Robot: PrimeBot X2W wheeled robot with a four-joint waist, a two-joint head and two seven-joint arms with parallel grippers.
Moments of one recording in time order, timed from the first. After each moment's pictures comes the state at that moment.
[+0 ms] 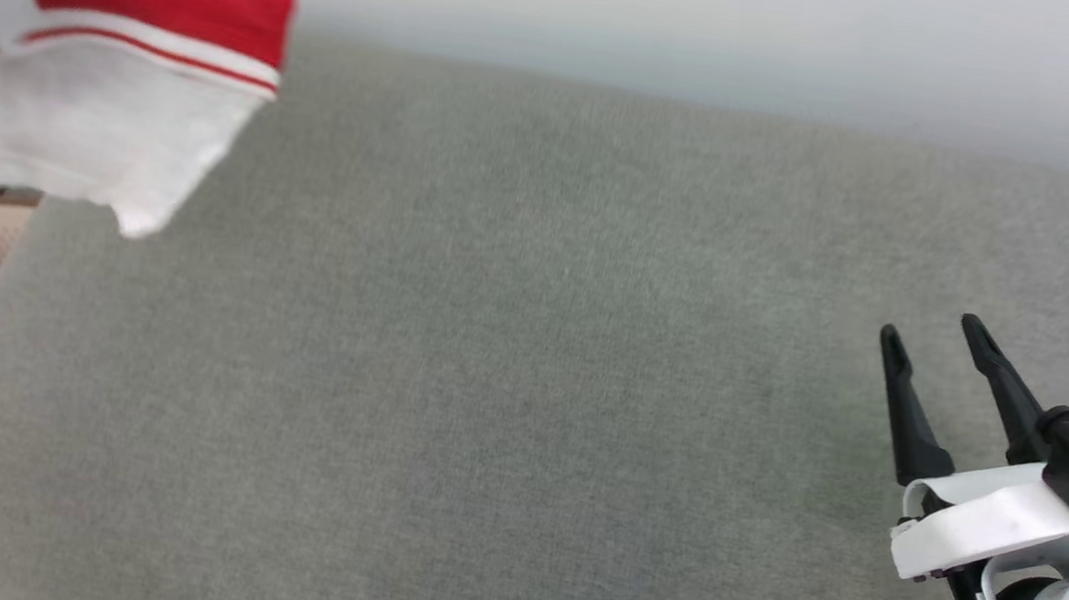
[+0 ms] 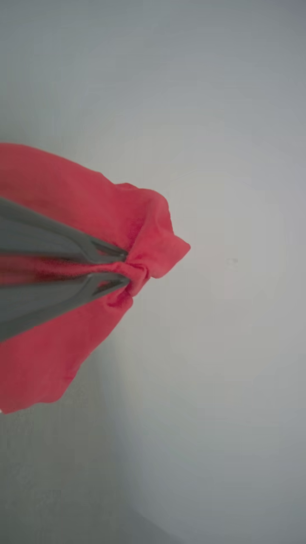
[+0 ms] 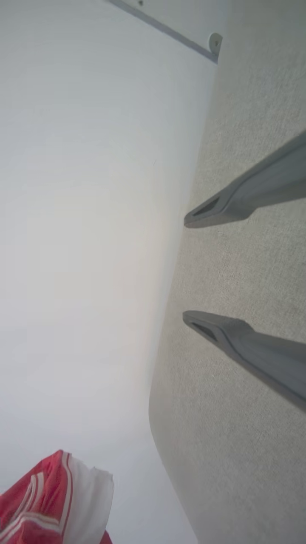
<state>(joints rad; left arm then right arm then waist) -1.20 0.77 -0.56 0.48 -0.85 -0.11 0.33 -0.21 -0.20 0.09 0.04 0.23 0.13 -0.09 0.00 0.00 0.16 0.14</state>
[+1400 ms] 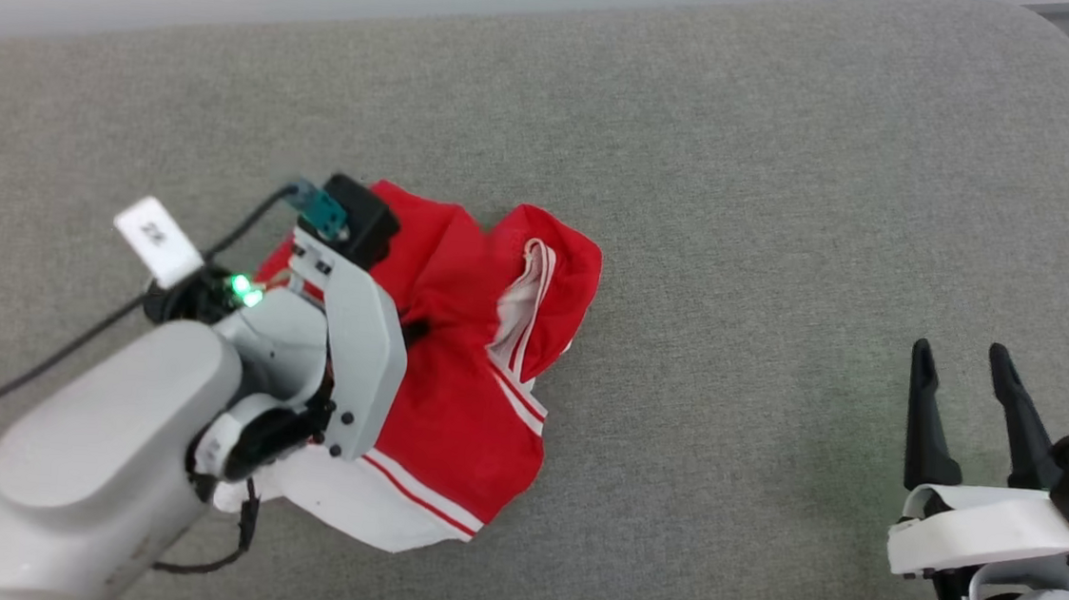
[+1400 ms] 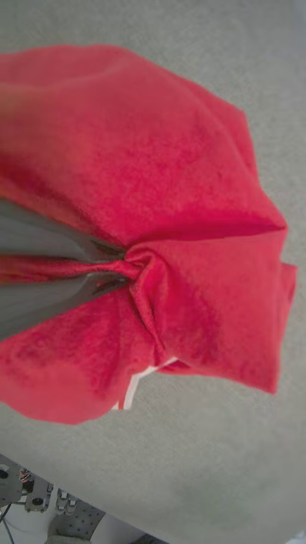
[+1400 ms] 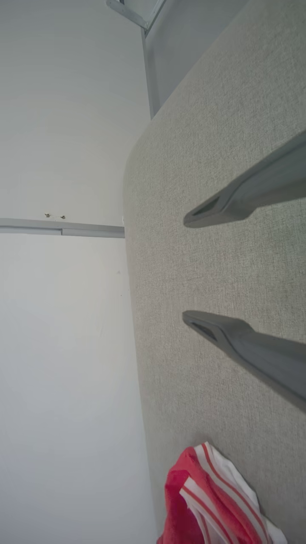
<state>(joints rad) -0.81 0.65 -0.86 0.13 -0.93 0.06 0.60 -0.23 -0.07 -0.06 0.22 0.19 0.13 -0.24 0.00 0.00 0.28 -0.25</state>
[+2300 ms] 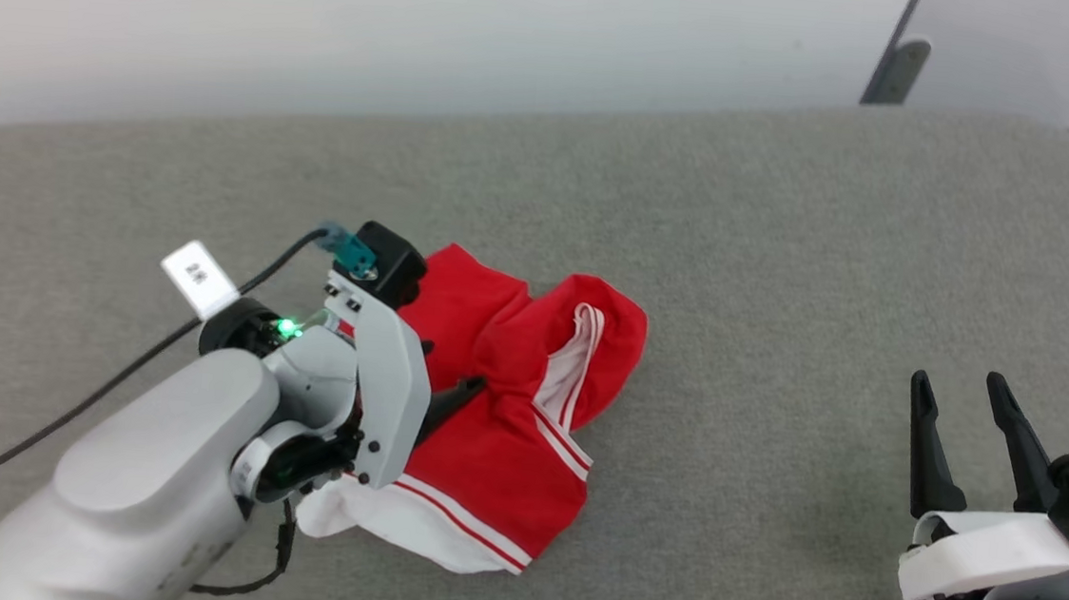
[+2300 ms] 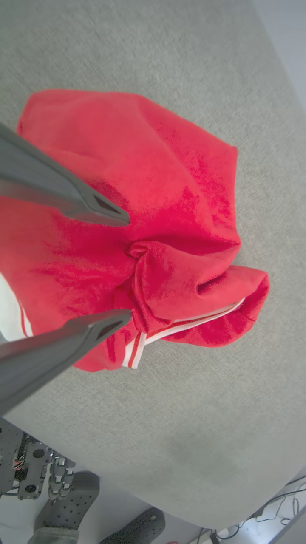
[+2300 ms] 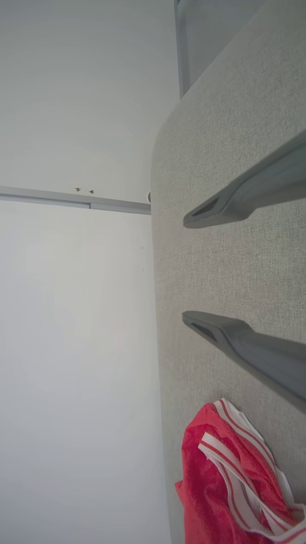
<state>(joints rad) -0.79 0.54 -0.90 0.33 -0.98 -0.07 0.52 -0.21 -0.14 -0.01 0.27 0.21 0.13 -0.24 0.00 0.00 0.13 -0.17</state>
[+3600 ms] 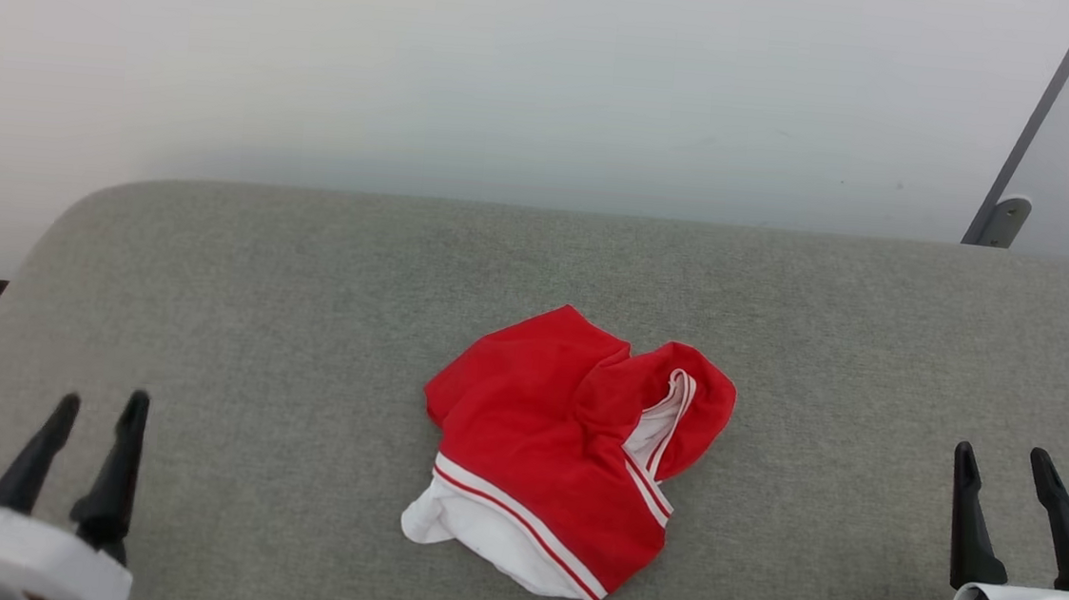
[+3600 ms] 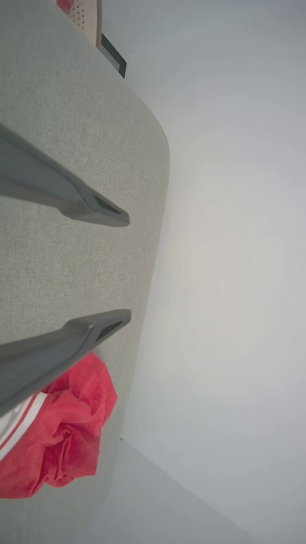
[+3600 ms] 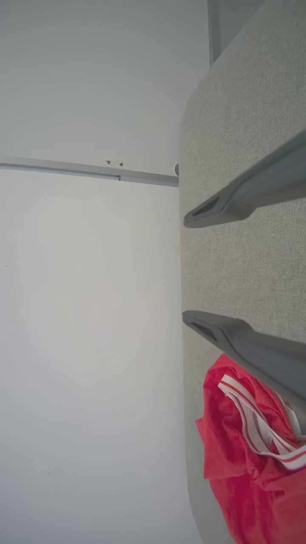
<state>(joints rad) -0.07 0.72 -0.30 0.13 -0.98 0.06 -0.26 -0.07 -0.15 -0.08 0.21 0.23 0.13 -0.26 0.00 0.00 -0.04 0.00</state>
